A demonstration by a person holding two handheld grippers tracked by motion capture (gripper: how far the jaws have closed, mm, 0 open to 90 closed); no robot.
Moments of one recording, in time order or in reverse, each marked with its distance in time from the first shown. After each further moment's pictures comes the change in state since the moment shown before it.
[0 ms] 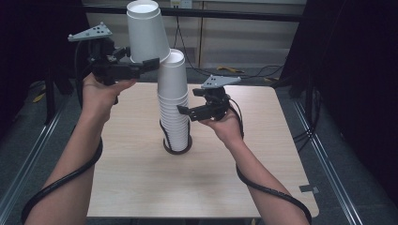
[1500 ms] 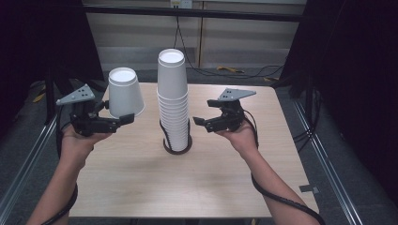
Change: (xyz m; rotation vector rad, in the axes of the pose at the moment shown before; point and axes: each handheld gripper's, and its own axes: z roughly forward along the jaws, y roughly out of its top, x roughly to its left) left arm 0.013 -0.130 -0.058 0.184 0.052 -0.023; right arm -0.014 -0.043 -0.030 0.033 -0.007 0.006
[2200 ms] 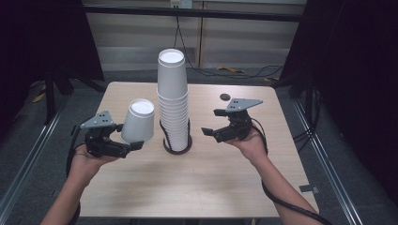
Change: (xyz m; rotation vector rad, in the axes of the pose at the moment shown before) left arm -0.022 -0.049 0.022 0.181 -0.070 0.067; right arm -0.004 -0.029 -0.017 0.054 0.042 -0.038
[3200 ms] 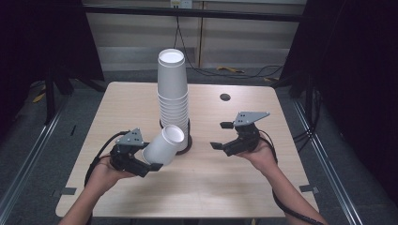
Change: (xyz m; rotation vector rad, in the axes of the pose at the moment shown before) left arm -0.043 -0.007 0.049 0.185 -0.129 0.110; right arm 0.002 -0.038 -0.016 0.050 0.059 -0.025
